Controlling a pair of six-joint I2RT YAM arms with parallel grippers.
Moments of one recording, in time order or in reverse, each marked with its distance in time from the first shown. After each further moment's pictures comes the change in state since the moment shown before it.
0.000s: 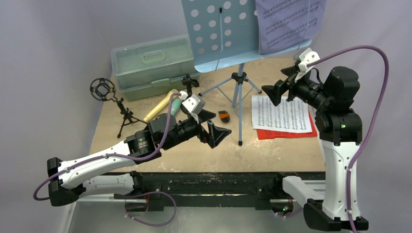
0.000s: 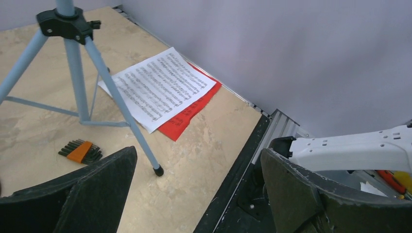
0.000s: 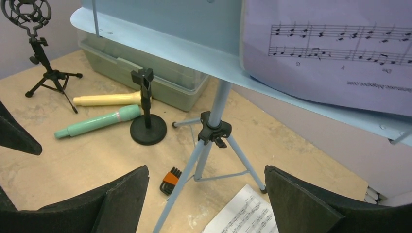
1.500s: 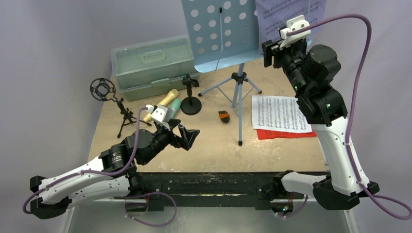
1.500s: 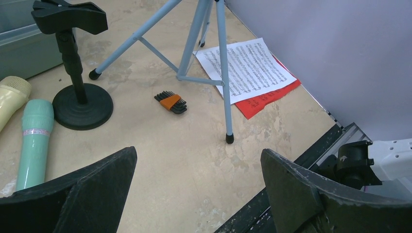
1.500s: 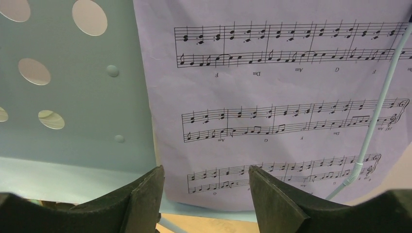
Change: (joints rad) left arm 0.000 -0.361 -0.215 -0.258 -0.370 -0.054; right arm 0.461 0.212 0.222 0.284 0.837 -0.029
